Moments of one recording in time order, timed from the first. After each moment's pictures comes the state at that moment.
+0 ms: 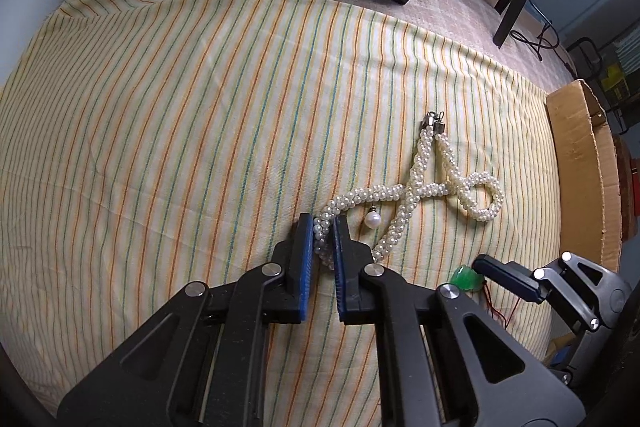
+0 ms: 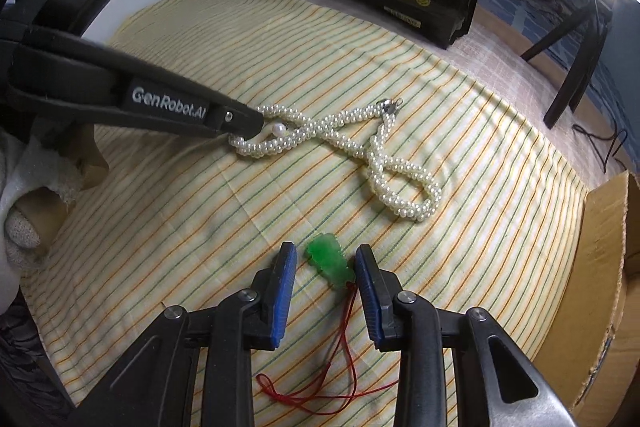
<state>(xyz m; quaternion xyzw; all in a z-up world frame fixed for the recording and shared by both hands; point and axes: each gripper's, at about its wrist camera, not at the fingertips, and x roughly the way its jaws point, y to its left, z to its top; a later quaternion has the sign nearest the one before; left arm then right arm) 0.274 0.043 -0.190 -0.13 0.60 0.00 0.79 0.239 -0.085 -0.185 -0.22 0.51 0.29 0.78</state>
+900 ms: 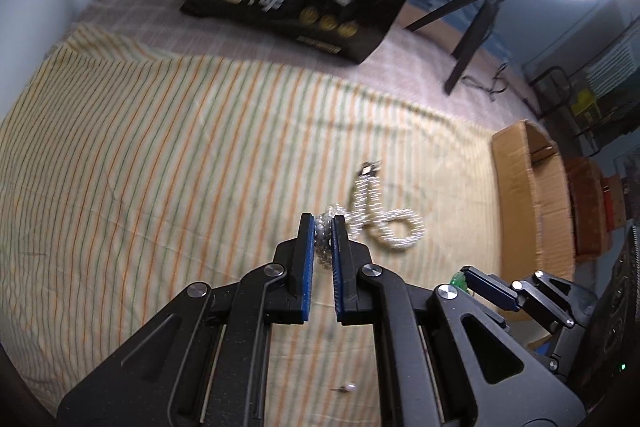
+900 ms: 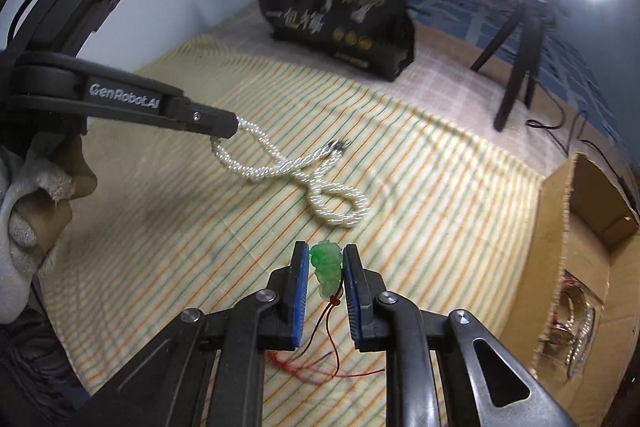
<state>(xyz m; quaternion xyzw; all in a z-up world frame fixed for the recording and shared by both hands) 0.264 0.043 -0.129 -0.18 0.54 -0.04 0.82 0.232 -0.127 -0.139 -0.14 0.47 0.27 0.83</state>
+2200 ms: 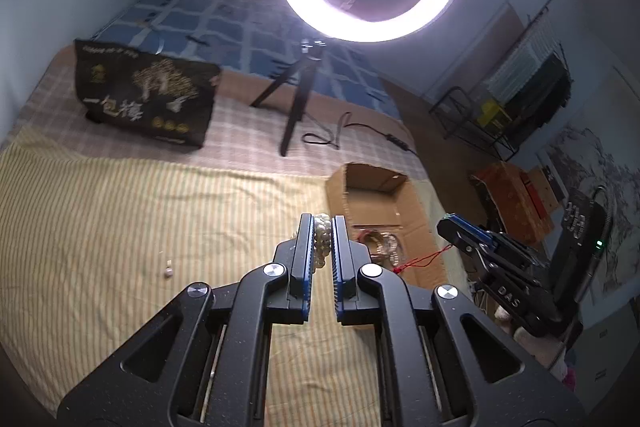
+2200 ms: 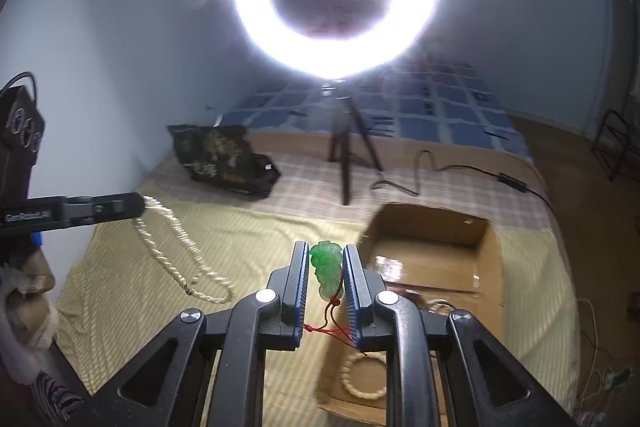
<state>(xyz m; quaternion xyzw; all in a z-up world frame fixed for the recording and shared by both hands) 0.227 -0.042 0.004 -0.19 0.42 -0.18 0.87 0.219 -0.274 -0.006 -0.01 0.36 0.15 0.92</state>
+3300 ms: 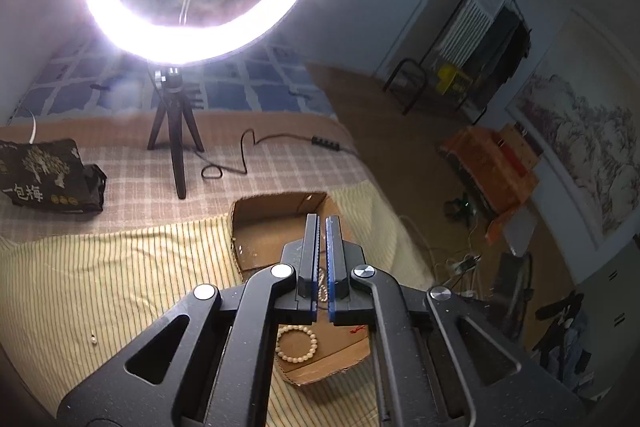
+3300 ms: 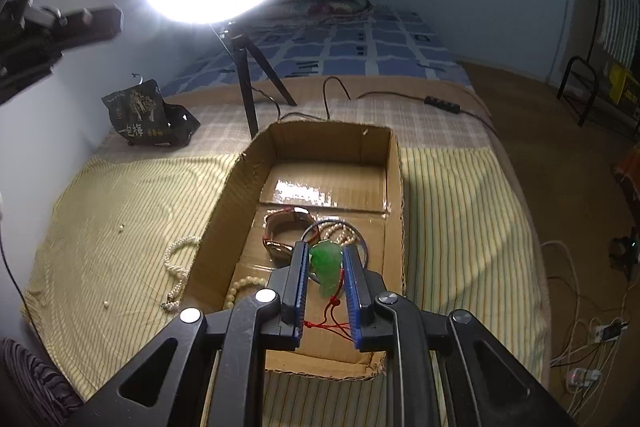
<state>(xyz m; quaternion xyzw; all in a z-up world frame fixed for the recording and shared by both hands) 0.282 -0.183 0.038 -0.12 0.41 -0.26 0.87 0.205 -0.379 -0.059 0.00 0.43 0.09 0.90</state>
